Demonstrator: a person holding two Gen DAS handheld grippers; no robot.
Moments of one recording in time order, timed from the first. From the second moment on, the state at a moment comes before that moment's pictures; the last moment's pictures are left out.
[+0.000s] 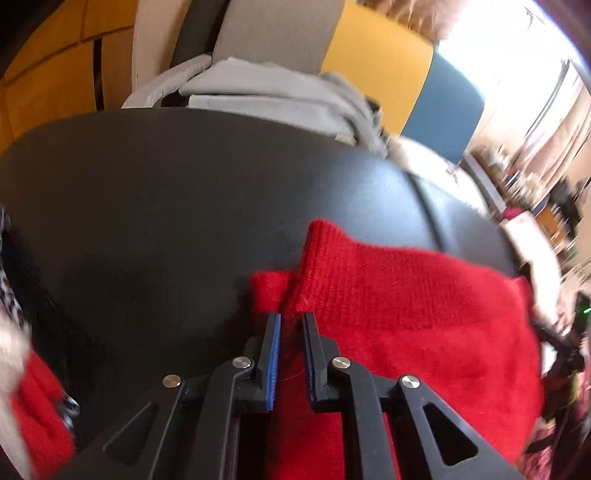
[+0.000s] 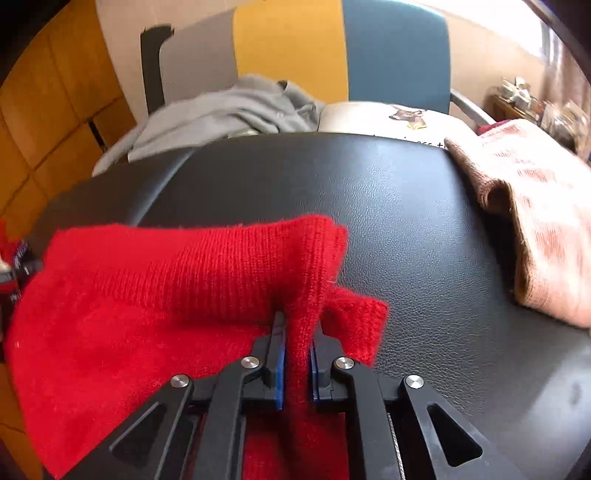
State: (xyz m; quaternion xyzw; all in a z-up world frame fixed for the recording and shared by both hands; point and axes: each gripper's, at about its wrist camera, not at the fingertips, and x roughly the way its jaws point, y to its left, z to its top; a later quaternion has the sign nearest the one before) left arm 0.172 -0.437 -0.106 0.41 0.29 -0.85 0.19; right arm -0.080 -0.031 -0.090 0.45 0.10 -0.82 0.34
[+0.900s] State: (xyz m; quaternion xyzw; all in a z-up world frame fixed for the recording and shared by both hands) left arm 0.302 -0.360 -0.127 0.43 0.29 -0.84 0.14; right arm 0.040 0.004 -0.092 0.44 0.10 -0.80 0.40
